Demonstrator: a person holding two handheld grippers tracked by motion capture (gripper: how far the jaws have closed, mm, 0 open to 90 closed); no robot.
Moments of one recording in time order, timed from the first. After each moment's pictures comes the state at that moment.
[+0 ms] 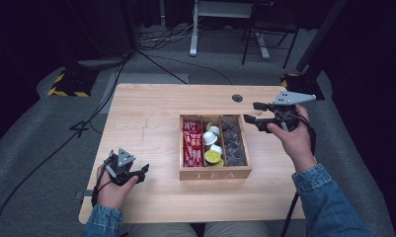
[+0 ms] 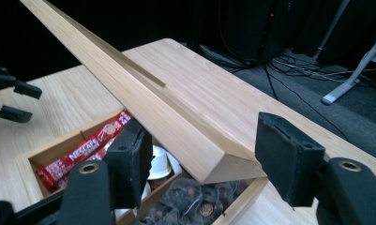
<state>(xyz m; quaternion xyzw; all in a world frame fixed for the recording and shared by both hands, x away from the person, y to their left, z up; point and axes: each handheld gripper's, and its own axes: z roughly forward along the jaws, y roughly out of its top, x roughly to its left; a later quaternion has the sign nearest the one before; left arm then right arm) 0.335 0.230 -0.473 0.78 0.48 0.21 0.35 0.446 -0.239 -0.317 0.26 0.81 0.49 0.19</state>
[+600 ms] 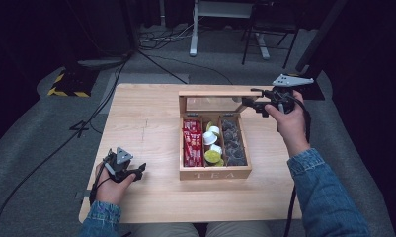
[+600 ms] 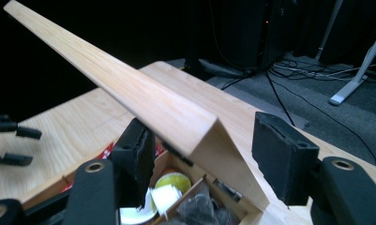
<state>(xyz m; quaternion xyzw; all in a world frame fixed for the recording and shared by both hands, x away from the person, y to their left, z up) 0.349 0.239 -0.489 0.78 0.48 0.21 0.33 0.491 -0.238 -0.310 0.30 0.78 0.53 0.17</state>
